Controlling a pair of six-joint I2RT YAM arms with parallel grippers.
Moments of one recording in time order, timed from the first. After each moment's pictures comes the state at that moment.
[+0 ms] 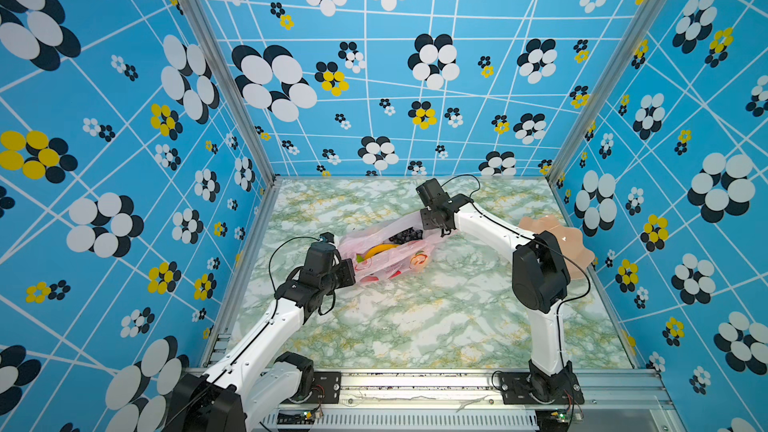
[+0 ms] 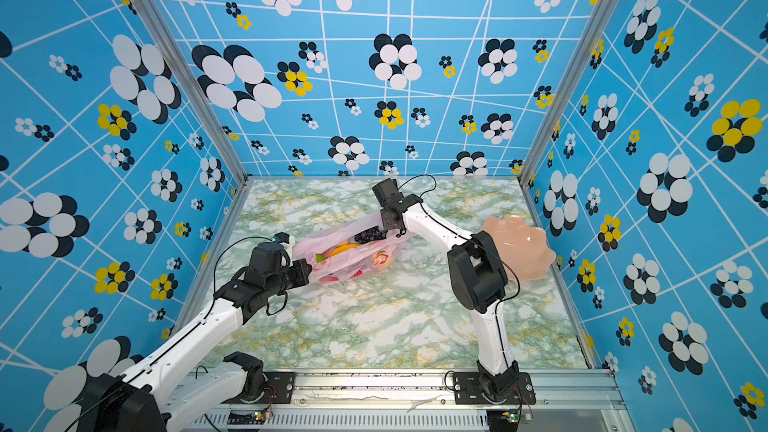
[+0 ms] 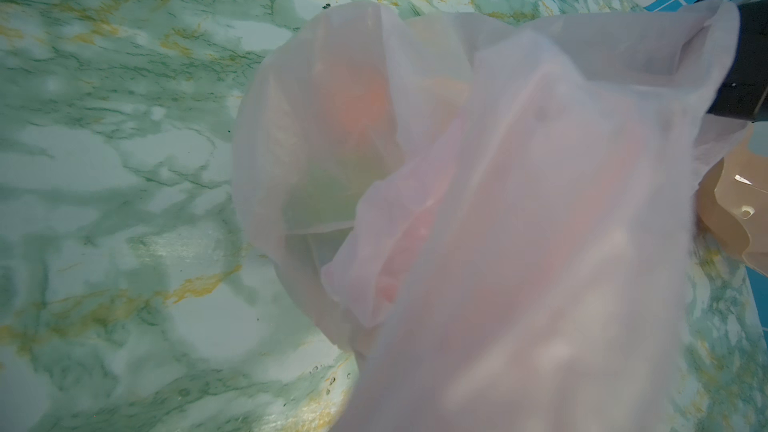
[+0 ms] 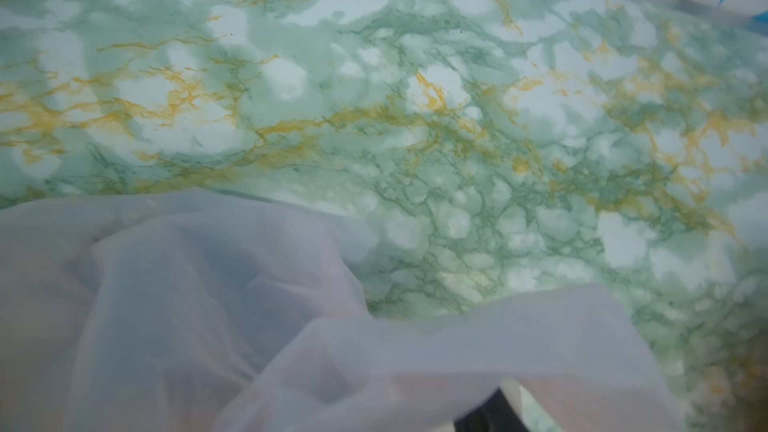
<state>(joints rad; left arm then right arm) -0.31 1.01 0.58 -0.32 0.13 -0.52 0.57 2.11 1.79 -0.69 0.35 0.27</state>
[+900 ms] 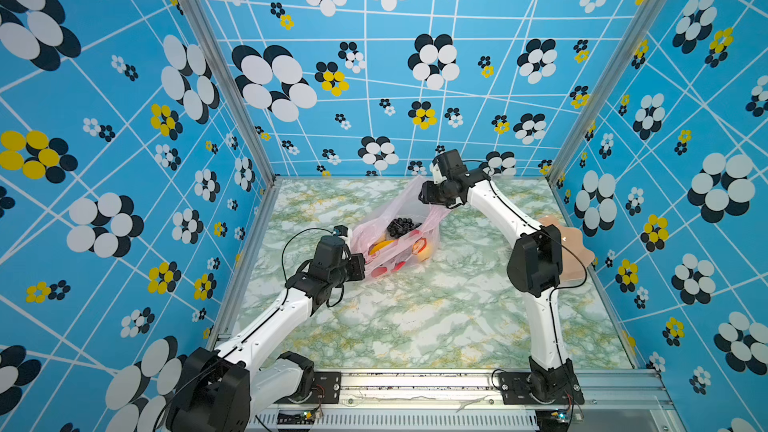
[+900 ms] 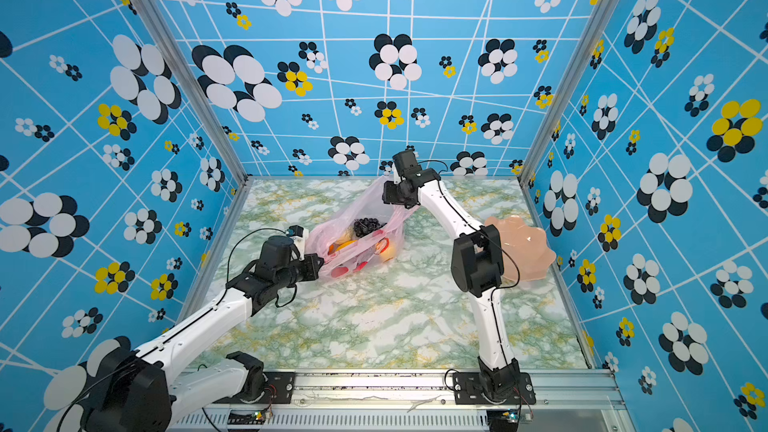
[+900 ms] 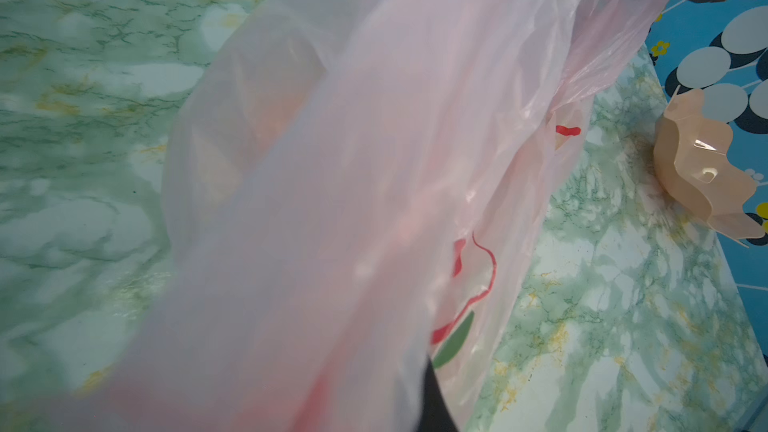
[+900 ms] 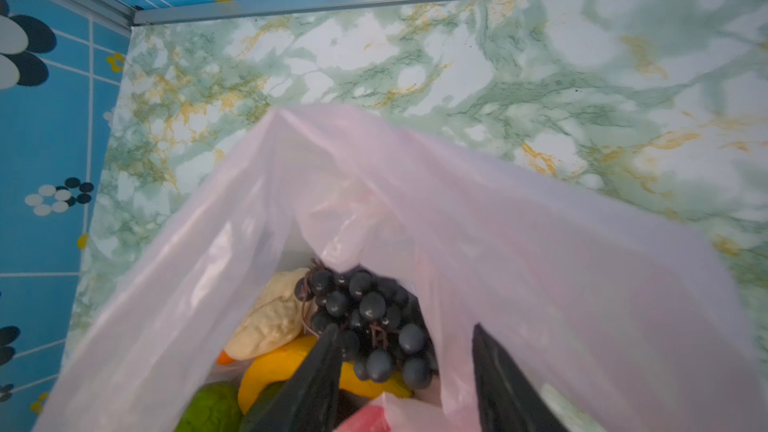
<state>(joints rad) -0.38 1.13 0.62 -0.19 0.16 -0.47 0.43 2.18 2.07 -0.80 -0.10 0.37</state>
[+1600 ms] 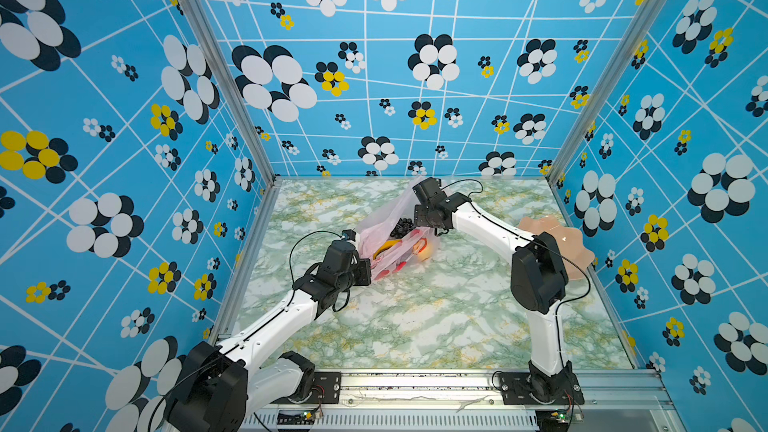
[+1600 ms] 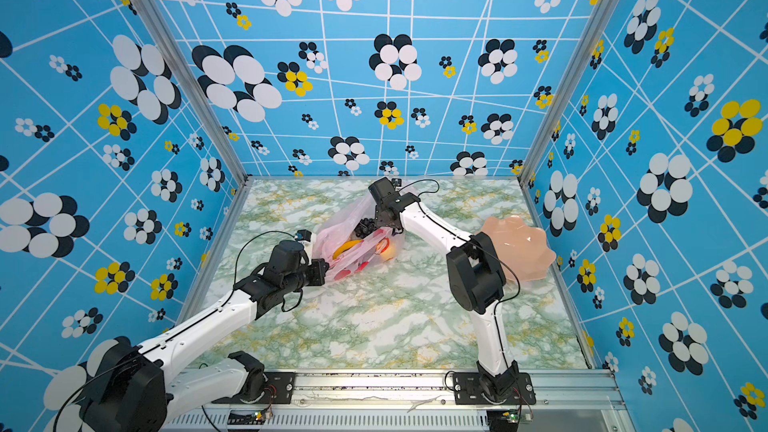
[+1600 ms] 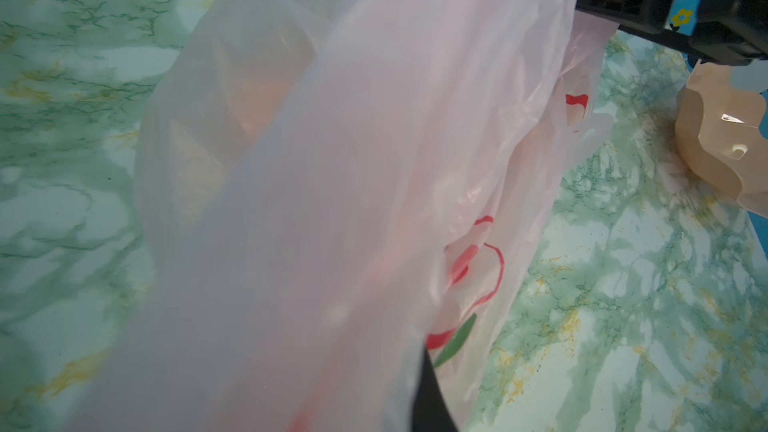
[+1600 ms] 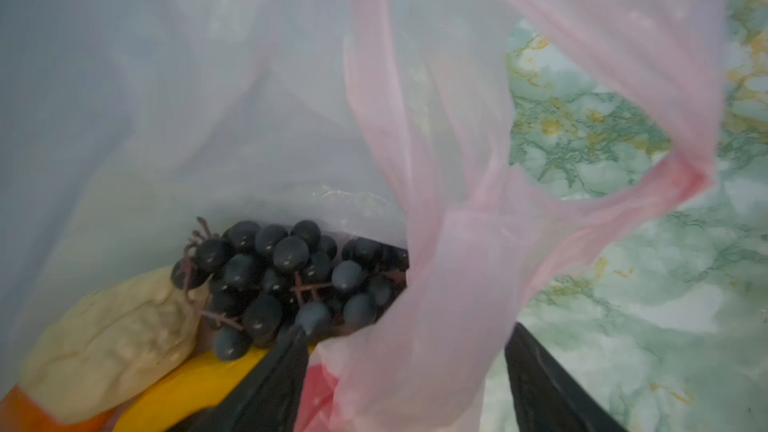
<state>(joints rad) -0.47 1.13 0.60 -0.19 0.08 -0.49 0.61 2.15 1.85 -0.73 0.36 0.57</state>
